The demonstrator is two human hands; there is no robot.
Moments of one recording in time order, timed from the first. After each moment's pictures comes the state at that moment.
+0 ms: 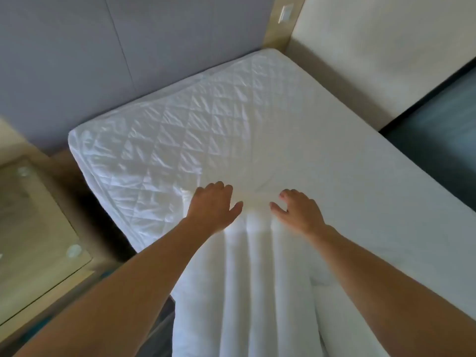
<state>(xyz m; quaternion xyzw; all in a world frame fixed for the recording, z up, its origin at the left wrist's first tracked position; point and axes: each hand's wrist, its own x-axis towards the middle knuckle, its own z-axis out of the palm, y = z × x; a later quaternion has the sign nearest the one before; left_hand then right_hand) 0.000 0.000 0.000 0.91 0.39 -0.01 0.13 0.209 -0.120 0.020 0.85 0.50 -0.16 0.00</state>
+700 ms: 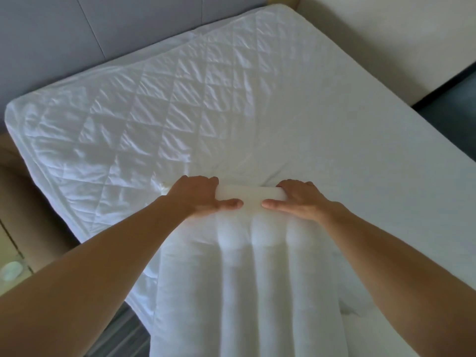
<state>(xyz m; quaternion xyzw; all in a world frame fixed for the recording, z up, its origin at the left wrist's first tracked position) 0.030 0.084 -0.123 0.88 0.36 -0.16 0.26 0.280 -0.056 -0.102 0.79 0.53 -0.30 0.06</state>
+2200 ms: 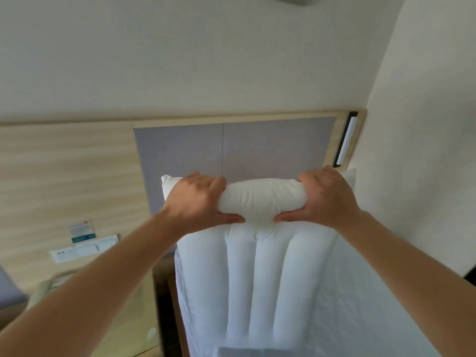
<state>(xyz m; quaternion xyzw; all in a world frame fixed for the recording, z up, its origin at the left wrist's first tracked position) -0.165 -0.029 0.449 0.86 0.32 0.35 -0.20 0.144 -0.070 0.459 0.47 0.76 0.33 -0.30</state>
